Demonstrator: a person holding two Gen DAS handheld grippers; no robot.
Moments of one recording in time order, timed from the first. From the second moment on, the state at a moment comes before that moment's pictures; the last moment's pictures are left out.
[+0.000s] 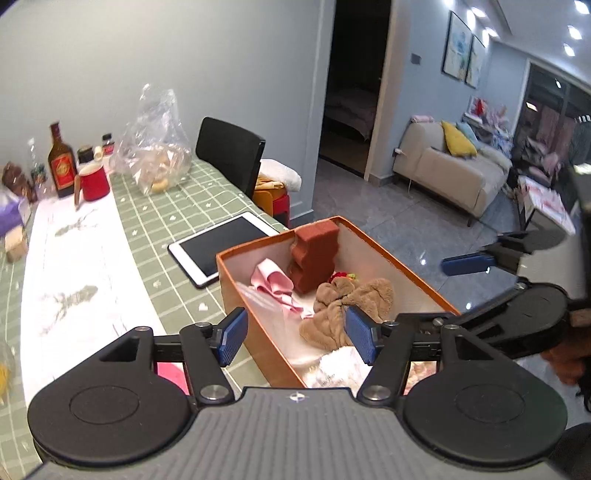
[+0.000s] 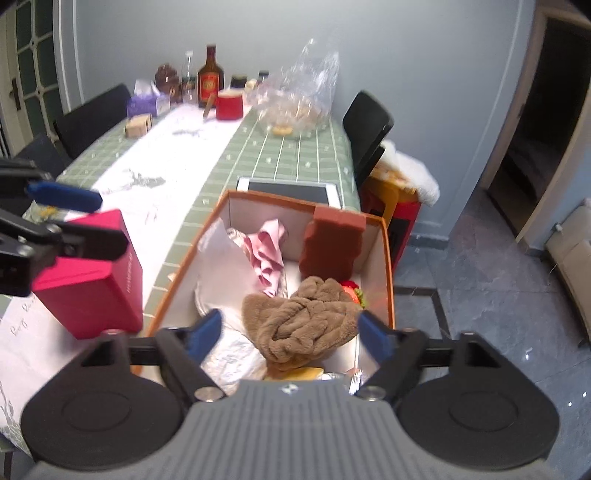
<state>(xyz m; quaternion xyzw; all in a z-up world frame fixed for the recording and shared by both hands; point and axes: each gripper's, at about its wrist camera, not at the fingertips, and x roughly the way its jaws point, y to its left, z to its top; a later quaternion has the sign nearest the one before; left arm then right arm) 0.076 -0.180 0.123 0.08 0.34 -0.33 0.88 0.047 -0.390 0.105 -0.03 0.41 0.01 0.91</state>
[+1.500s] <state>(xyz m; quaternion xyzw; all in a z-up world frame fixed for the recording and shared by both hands) 0.025 -0.181 0.072 0.09 0.36 -0.29 0.88 -0.021 -0.369 0.089 0.10 0.38 -0.19 0.90</state>
